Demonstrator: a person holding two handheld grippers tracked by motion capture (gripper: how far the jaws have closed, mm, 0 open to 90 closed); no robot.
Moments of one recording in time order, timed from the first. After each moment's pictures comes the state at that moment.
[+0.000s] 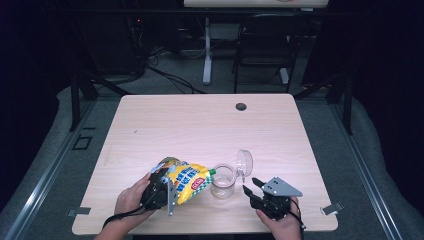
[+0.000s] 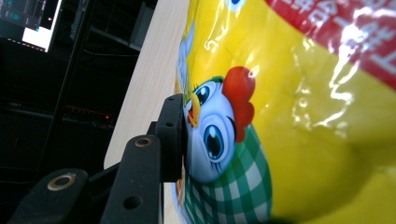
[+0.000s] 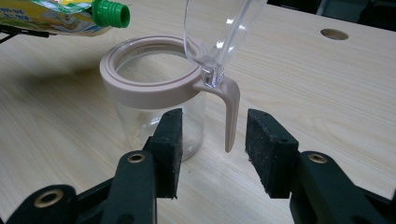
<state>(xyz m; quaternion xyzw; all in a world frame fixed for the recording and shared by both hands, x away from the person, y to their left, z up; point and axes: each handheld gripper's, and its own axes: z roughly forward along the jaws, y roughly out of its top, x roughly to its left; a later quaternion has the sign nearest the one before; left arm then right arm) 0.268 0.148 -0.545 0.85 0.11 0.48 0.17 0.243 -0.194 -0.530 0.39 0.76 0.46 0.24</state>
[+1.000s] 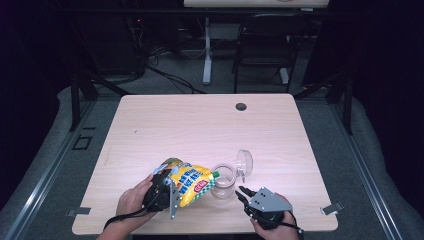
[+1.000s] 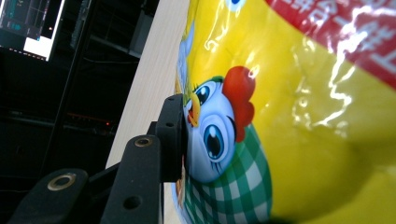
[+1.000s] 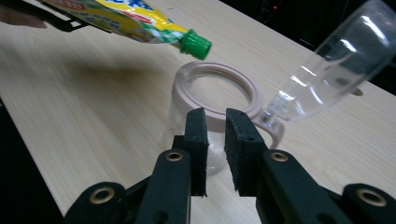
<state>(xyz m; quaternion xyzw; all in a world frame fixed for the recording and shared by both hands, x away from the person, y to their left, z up) 0.262 0.140 -0.542 0.85 0.10 0.48 0.18 0.215 -0.165 -0.506 0.28 0.81 0.44 0.28</state>
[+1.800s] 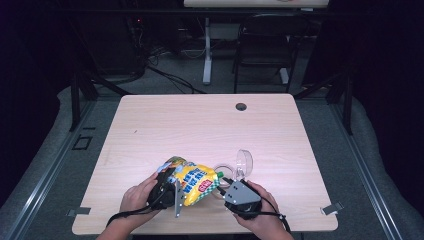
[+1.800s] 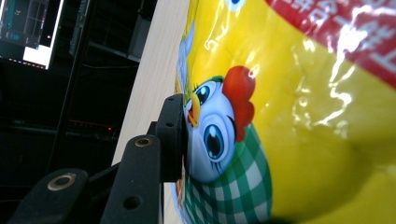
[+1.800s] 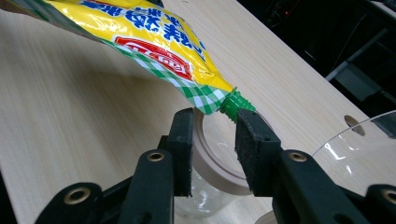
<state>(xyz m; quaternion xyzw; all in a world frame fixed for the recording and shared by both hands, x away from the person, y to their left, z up) 0.267 0.129 -0.540 0.86 0.08 0.48 0.16 0.237 -0.118 -0.497 0.22 0.84 0.39 0.32</state>
